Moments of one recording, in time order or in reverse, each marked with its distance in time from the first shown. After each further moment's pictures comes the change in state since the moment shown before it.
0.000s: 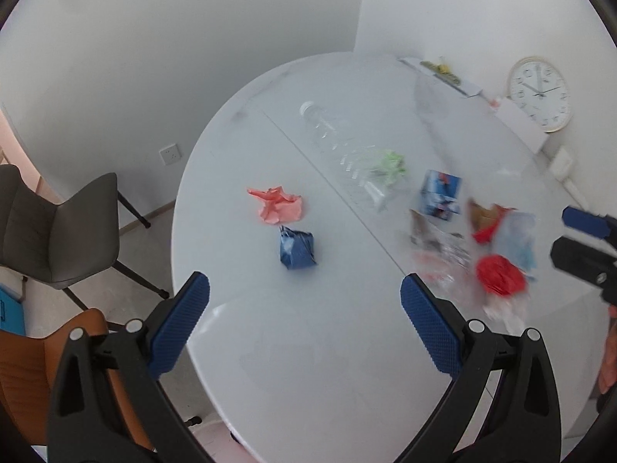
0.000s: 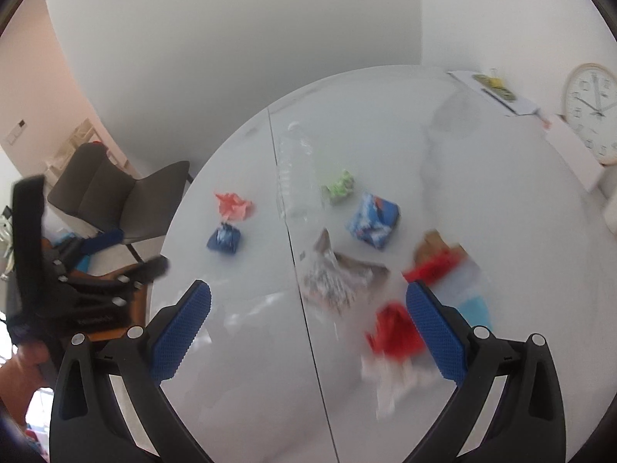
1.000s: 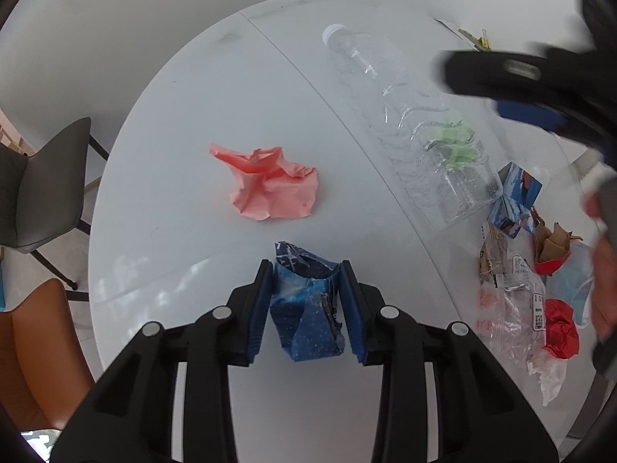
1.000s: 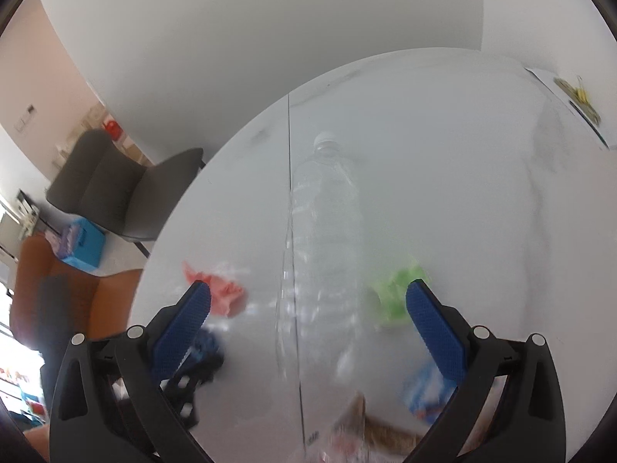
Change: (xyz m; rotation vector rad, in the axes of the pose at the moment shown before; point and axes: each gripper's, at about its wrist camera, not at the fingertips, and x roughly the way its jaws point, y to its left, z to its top) left arm 0.127 0.021 0.014 -0.115 0.178 -0.054; right arm 0.182 0.020 0.115 -0.088 0.109 0.081
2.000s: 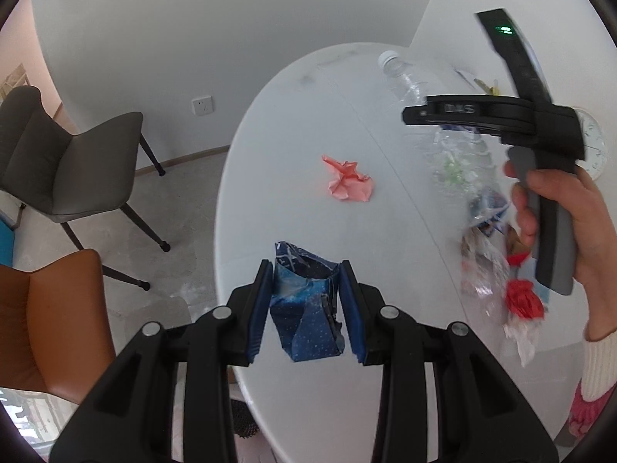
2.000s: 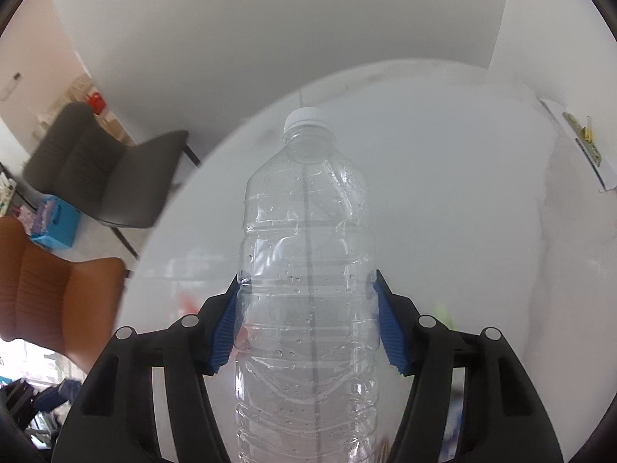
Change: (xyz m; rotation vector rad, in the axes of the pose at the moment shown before) left arm -0.127 0.039 -0.059 -0.109 -0.116 0.040; right arm -0.021 0.042 0.006 -0.063 0.011 -0.060
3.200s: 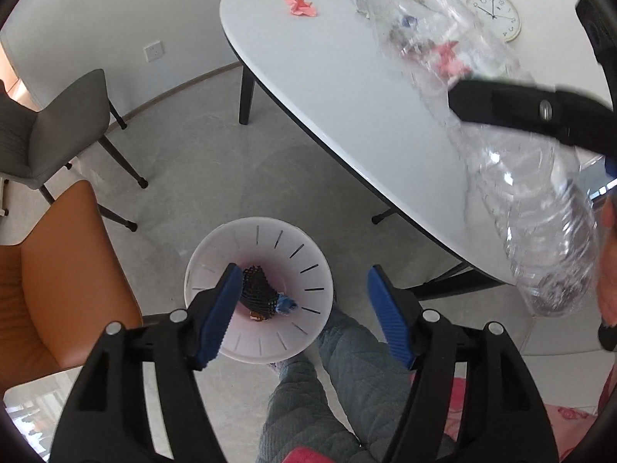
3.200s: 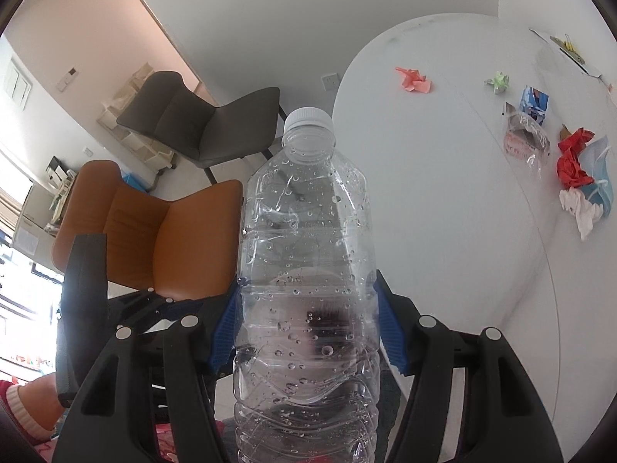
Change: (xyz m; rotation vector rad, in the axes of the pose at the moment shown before) left arm -0.091 0.088 -0.213 0.240 0.215 -0.174; right arm -0.156 0.208 -0.275 0.094 0.051 0.168
